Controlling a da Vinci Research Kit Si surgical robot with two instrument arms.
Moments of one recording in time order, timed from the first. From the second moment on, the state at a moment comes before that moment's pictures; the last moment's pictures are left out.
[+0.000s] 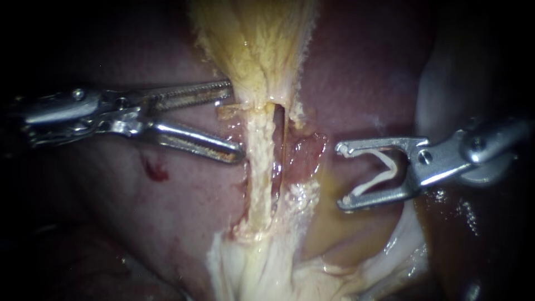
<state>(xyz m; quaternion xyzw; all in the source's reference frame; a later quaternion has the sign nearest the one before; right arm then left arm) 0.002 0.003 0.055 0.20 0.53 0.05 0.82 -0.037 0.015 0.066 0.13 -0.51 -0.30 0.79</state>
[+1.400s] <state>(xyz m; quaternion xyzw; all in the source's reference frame) 0.002 0.003 0.055 0.20 0.53 0.05 0.82 -0.036 0.016 0.069 0.14 -0.49 -0.30 0.81</state>
